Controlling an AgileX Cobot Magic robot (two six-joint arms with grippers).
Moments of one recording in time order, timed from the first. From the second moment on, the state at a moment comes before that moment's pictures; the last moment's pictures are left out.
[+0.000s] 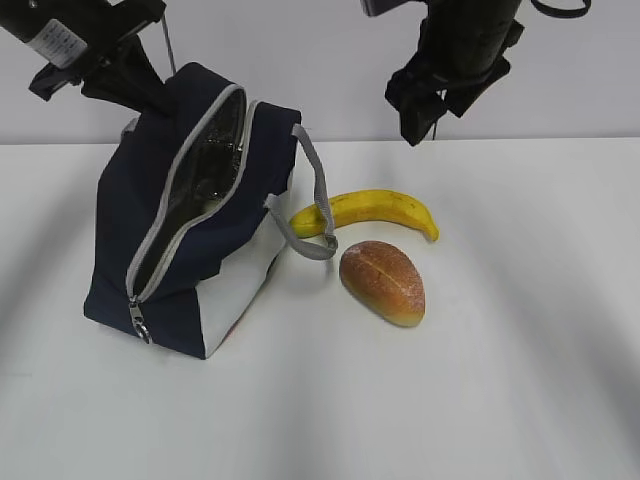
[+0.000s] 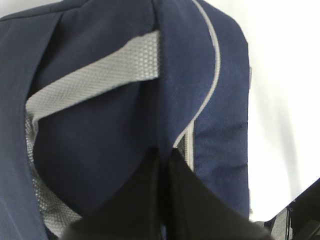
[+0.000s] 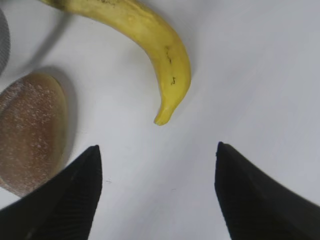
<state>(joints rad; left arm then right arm) -0.11 1.92 -1.80 -0.59 1.23 0.19 0.32 2.04 -2.00 -0.11 1.25 -0.31</state>
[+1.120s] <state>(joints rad) -0.11 1.92 -1.80 -0.54 1.23 0.19 0.17 2.31 -2.03 0.09 1.09 -0.70</state>
